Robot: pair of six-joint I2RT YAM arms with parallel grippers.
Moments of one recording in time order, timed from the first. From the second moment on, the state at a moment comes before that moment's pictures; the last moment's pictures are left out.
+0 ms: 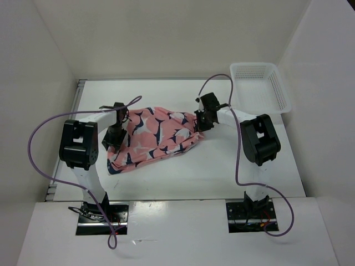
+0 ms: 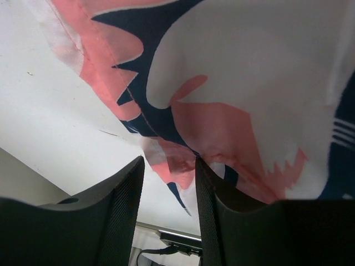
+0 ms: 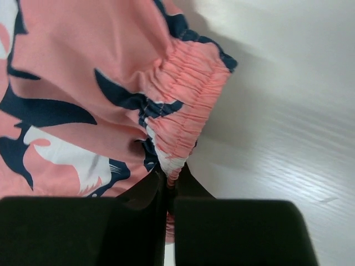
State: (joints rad) left arm -0.09 1.89 1.22 -0.90 -0.26 0.08; right arm 0.37 1.97 1.30 -0.38 -0.18 0.19
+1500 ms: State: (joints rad) left arm -0.37 2.31 1.91 -0.81 0.07 0.07; right arm 0.57 2.06 2.00 -0.81 0.11 0.09
